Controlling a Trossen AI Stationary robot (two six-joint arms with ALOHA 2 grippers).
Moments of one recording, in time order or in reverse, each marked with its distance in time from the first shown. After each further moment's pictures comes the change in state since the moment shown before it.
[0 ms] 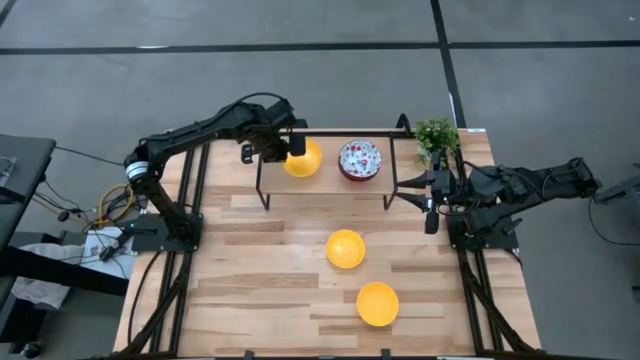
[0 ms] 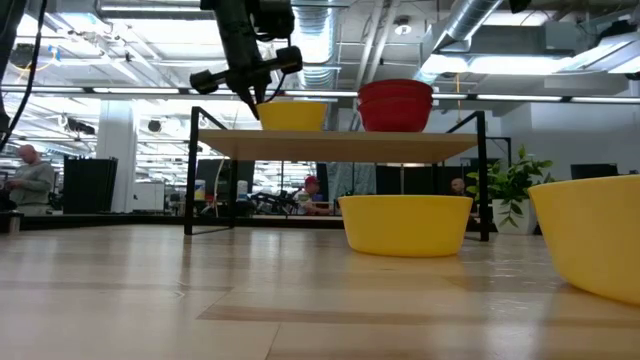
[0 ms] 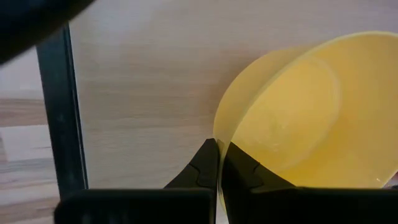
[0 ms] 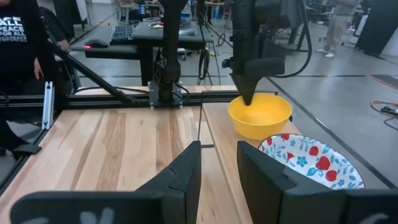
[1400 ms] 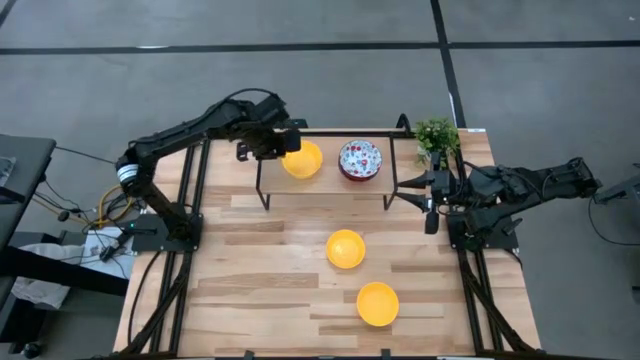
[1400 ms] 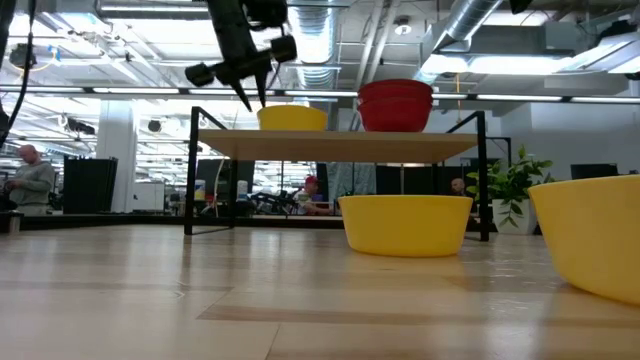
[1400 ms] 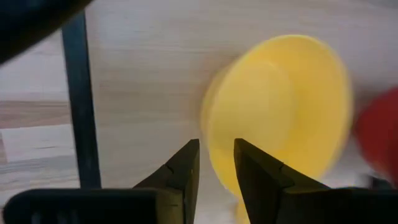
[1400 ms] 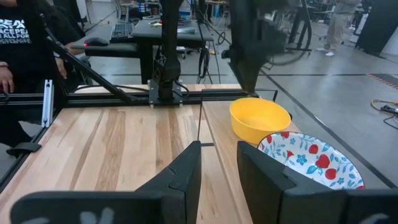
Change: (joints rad) left arm 0.006 -0.062 -0.004 0.000 0.010 0.008; right arm 0.000 -0.001 0.000 -0.008 0.000 0.001
